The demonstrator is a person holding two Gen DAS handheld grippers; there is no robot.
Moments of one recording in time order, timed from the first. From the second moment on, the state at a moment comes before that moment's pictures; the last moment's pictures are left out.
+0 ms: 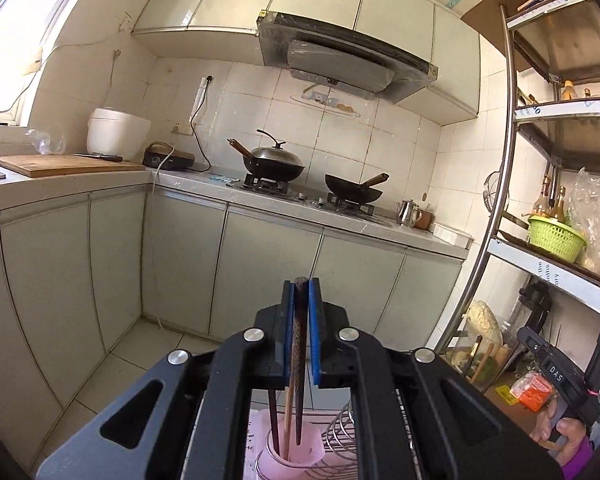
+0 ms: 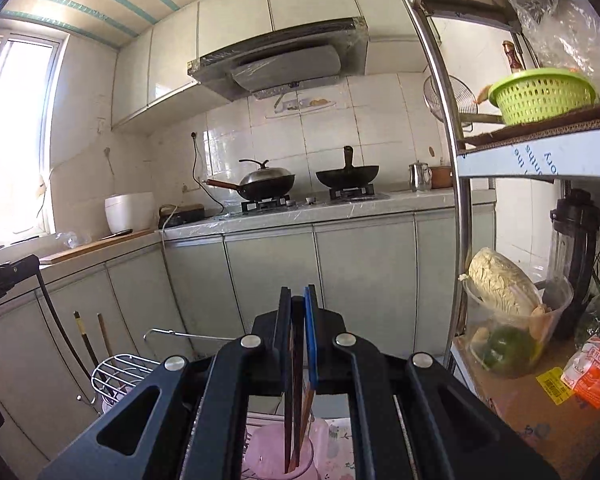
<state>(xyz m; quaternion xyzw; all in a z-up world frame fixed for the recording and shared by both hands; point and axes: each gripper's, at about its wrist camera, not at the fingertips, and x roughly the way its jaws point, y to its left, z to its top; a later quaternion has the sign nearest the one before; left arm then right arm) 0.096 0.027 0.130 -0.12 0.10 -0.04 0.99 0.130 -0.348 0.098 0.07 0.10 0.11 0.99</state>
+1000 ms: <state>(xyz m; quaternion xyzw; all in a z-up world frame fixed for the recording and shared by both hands) 0.136 0.028 0.030 -0.13 0.24 -0.03 0.96 0.157 -0.340 0.025 0.09 0.22 0.12 0.96</state>
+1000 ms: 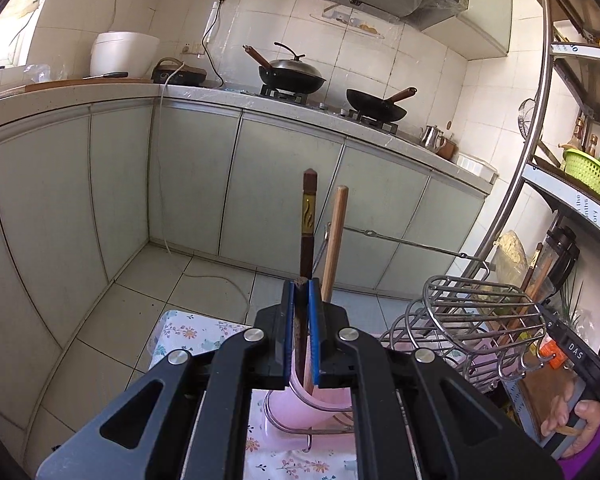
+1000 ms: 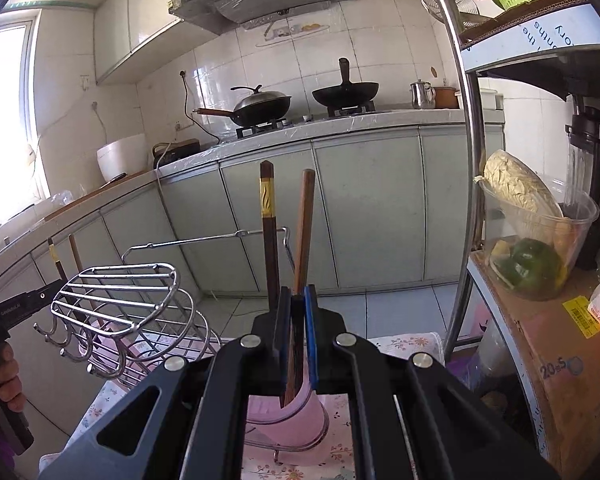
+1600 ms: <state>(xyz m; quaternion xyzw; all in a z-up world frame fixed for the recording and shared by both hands) 0.141 0.025 0.016 -0.13 0.25 -0.03 0.96 0.160 -0.340 0.014 0.11 0.24 0.13 0.96</state>
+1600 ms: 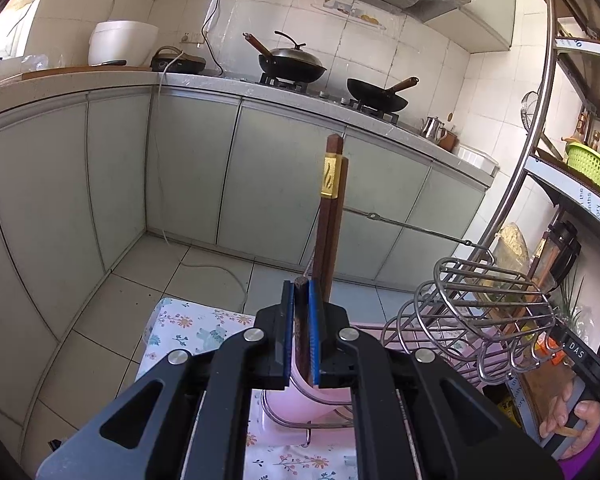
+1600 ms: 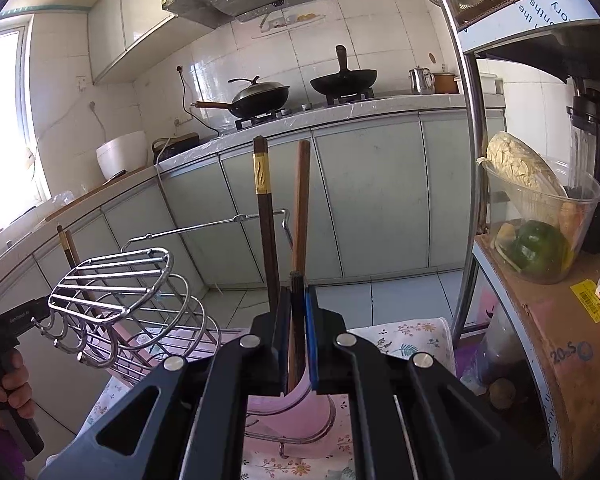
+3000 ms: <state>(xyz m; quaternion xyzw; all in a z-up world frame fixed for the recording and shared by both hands) 0.057 -0.003 -0.003 -0.13 0.31 -0.09 0.94 0.073 -0.329 -0.026 0.14 0.32 0.16 0.92</state>
